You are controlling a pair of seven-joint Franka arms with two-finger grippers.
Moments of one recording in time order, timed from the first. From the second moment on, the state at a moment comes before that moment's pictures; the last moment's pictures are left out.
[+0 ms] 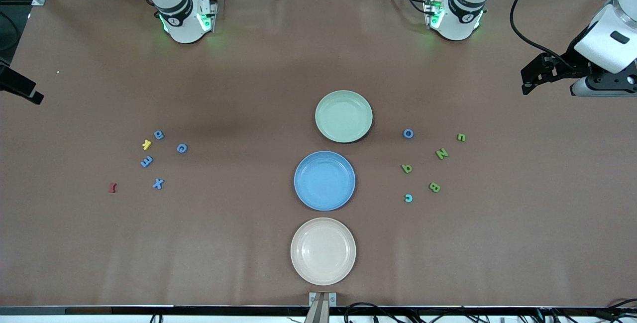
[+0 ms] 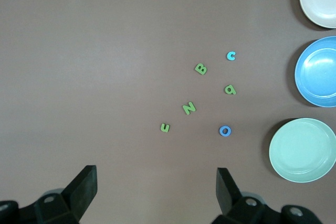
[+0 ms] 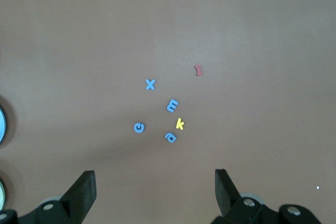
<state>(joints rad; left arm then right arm) -0.01 -0.02 -0.15 -1.55 0.03 1.57 -0.11 0.01 0.03 -0.12 -1.45 0.01 1.51 0.09</state>
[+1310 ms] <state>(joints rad) 0.00 -0.01 -0.15 -1.55 0.01 1.58 -0.10 0.01 0.03 -0.12 -1.46 0.01 1.51 0.09</state>
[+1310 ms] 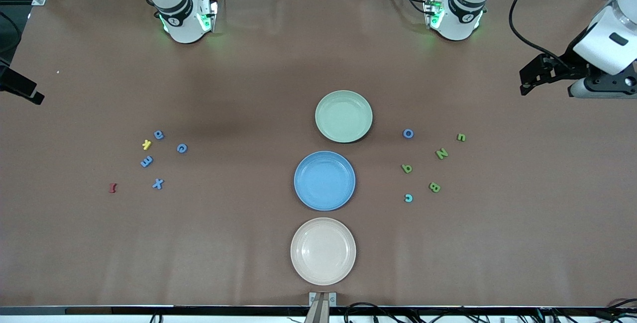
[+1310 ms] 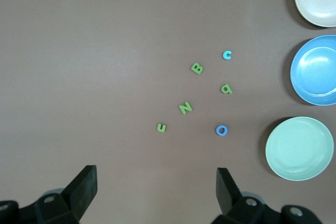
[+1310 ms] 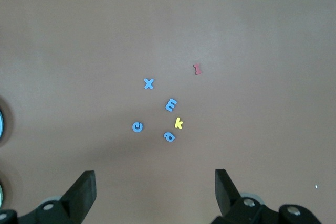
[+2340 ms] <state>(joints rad) -0.02 0.11 -0.20 -1.92 -0.02 2.02 -0.33 0.03 0.05 -0.11 -1.60 0.01 1.66 0.09</state>
